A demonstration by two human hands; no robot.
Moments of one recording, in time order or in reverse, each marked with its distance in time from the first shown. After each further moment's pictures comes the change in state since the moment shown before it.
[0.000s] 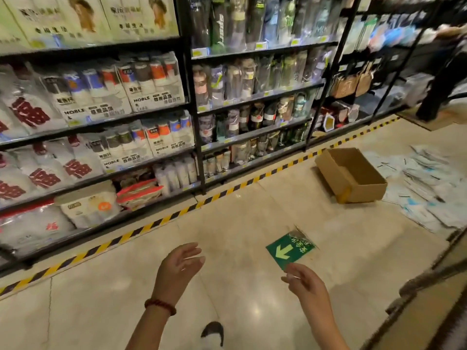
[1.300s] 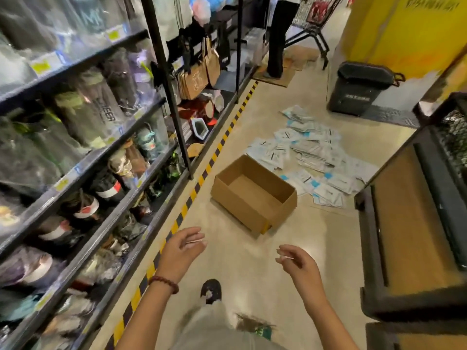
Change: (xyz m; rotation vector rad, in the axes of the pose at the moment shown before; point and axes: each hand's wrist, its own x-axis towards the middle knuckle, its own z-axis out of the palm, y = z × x) left_hand 0.699 0.235 0.582 0.168 -0.685 0.030; right_hand 0.691 -0.121 -0.263 0.139 0.628 0.170
